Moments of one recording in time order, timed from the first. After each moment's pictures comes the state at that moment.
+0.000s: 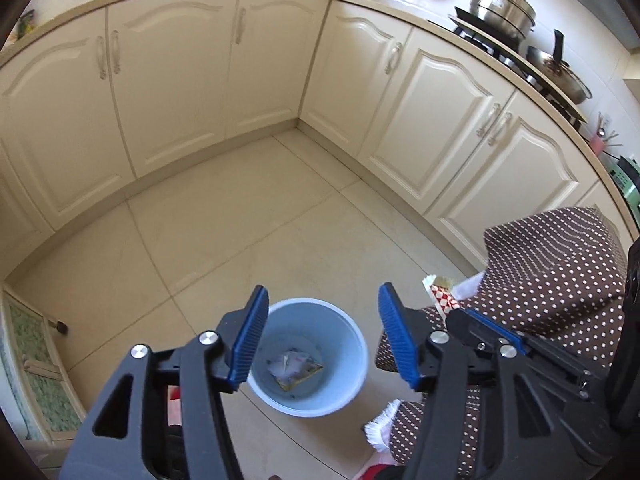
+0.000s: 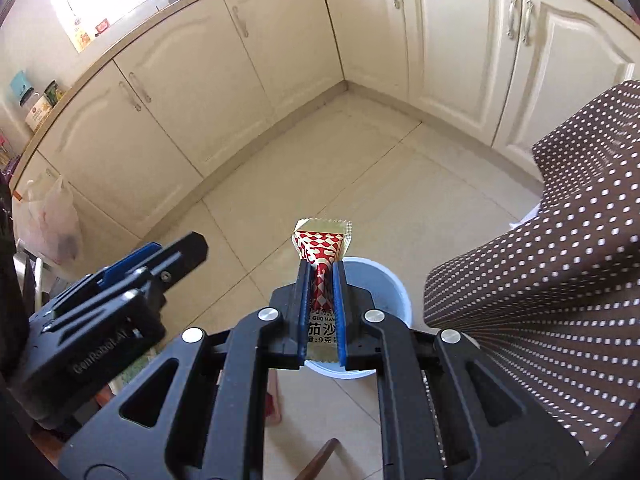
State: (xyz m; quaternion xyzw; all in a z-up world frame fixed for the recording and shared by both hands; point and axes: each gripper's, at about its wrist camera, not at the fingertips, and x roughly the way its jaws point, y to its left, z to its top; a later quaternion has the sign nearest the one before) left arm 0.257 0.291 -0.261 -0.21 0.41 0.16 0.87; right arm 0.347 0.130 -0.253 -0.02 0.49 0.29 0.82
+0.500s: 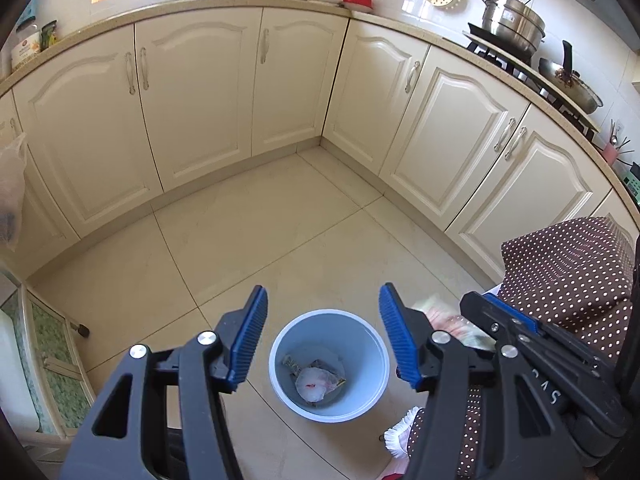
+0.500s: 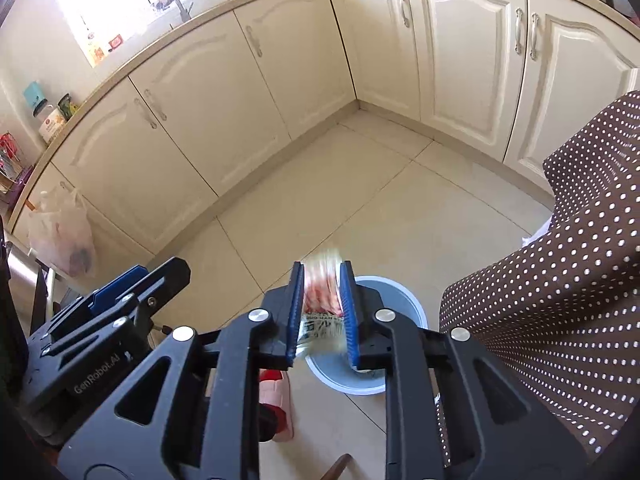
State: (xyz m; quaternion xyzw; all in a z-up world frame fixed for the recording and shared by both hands) left arm 0.238 0.293 -0.237 -0.19 0.39 0.19 0.88; right arm 0.337 0.133 -0.235 0.00 0.45 0.31 0.84
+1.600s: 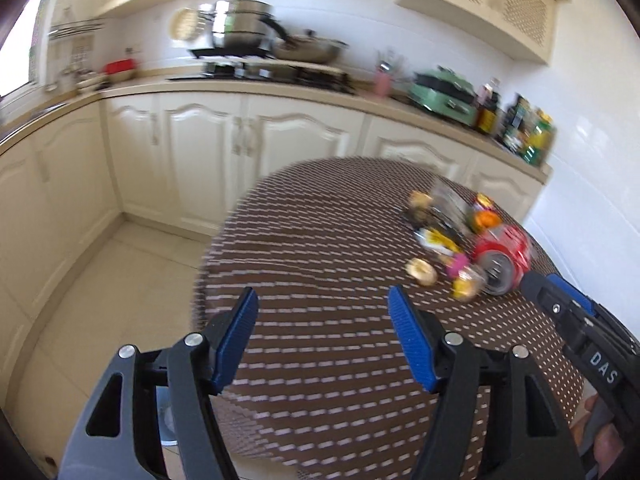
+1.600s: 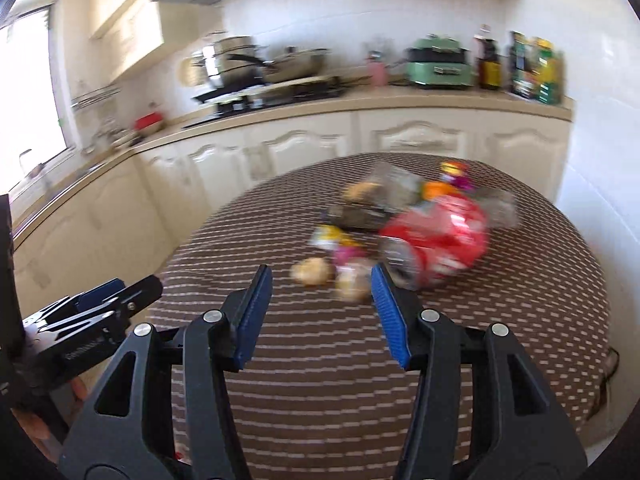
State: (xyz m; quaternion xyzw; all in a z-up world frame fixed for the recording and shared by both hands) left arm 0.254 -0.064 -0.112 -0.04 0.34 -0.14 0.93; right arm 0.198 -0.261 -0.103 0.10 0.27 -0.02 0.96
